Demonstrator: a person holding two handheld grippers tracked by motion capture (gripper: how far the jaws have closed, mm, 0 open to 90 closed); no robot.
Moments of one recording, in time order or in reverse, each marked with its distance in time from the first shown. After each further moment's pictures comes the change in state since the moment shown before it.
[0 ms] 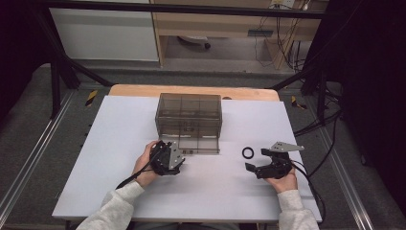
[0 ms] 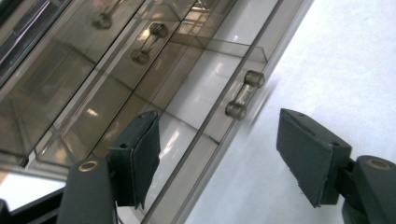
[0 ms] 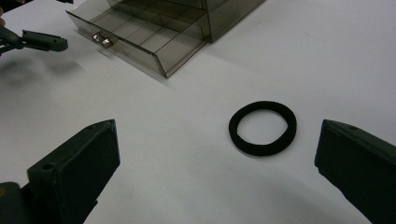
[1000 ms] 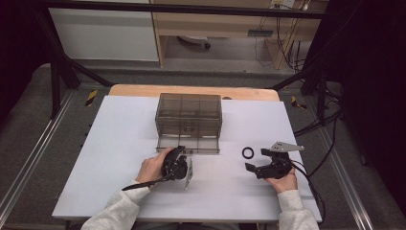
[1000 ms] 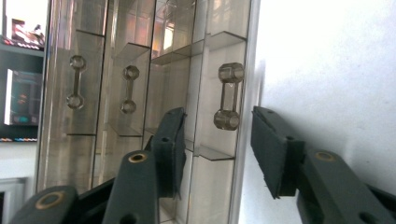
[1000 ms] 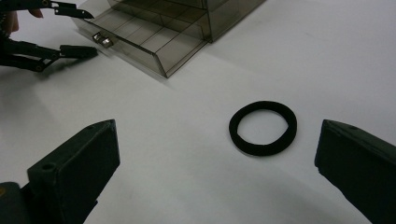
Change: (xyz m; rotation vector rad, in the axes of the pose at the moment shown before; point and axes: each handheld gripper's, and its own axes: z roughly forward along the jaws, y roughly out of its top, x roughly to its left) left arm -0.037 0.003 0.026 0.061 0.194 0.578; right arm 0.000 0.000 0.000 0.000 0.002 0.000
